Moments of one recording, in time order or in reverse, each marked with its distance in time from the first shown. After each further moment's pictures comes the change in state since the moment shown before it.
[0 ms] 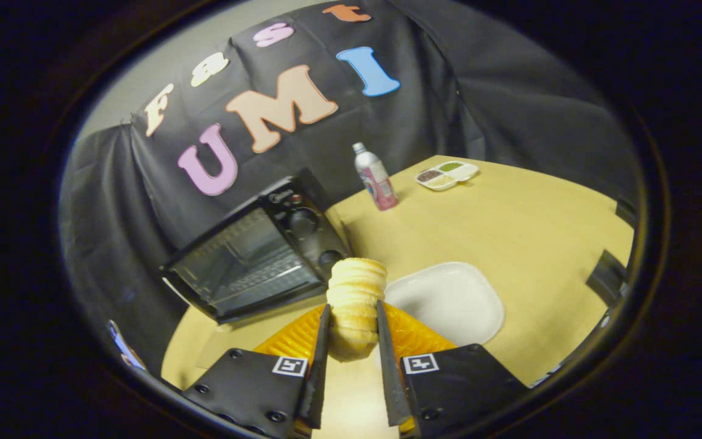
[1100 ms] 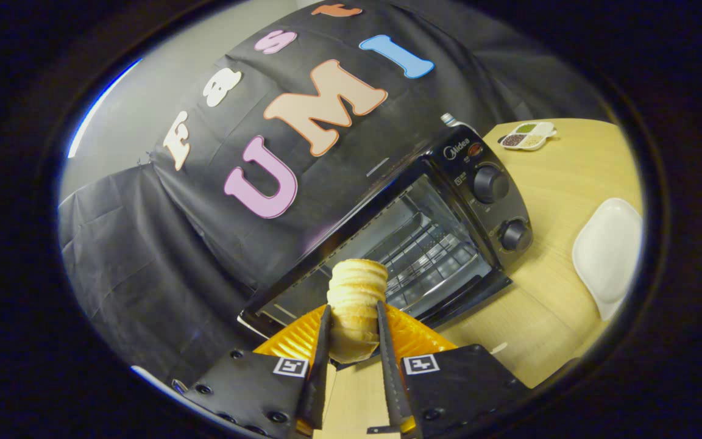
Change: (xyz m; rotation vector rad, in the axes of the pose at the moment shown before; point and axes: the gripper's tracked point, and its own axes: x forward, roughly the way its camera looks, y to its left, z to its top) arm 0.097 0.174 -0.016 0.236 -0.040 0.149
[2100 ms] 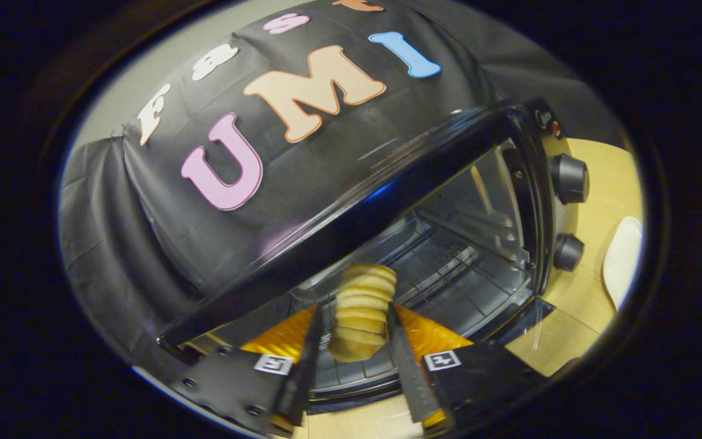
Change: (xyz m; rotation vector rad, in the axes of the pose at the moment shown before) arm 0.086 0.001 -0.006 -0.123 -0.019 -0.133
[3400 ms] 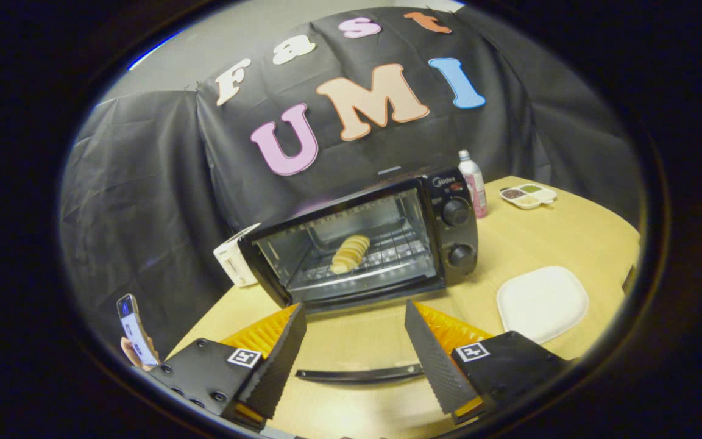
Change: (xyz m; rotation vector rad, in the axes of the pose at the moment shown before) arm -0.191 -0.070 -0.014 -0.322 0.077 0.112
